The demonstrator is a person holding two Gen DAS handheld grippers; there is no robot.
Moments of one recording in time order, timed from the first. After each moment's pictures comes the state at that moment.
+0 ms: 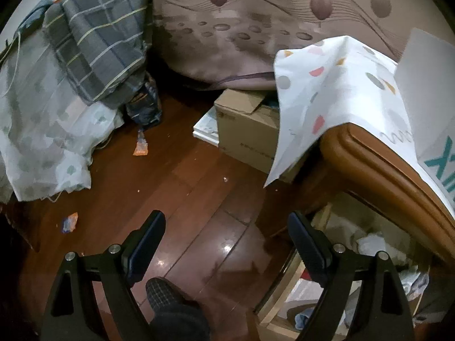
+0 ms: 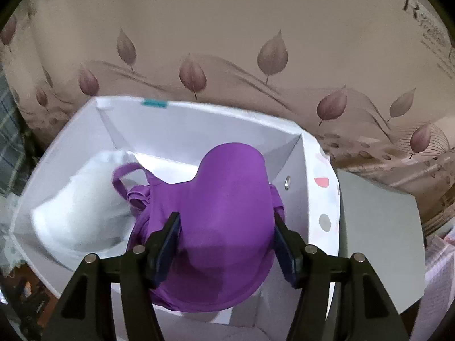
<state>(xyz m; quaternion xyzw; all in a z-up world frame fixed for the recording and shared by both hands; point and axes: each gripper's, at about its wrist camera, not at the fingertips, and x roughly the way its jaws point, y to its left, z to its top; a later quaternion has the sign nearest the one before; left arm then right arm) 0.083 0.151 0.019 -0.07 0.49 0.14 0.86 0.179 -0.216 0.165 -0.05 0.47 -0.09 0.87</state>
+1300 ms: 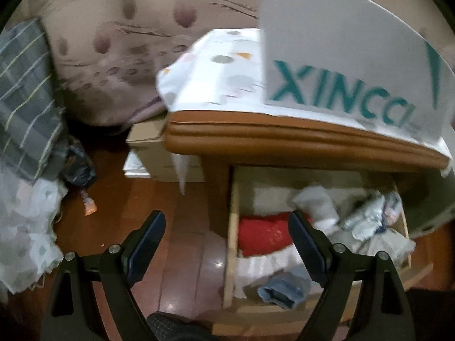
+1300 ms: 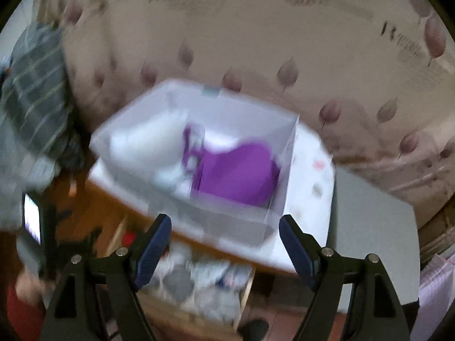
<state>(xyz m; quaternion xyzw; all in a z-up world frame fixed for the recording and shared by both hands) 0.057 0.062 0.035 0.05 0.46 -0.08 0.88 0.019 -0.201 0.200 -0.08 0.45 0.01 0.89</state>
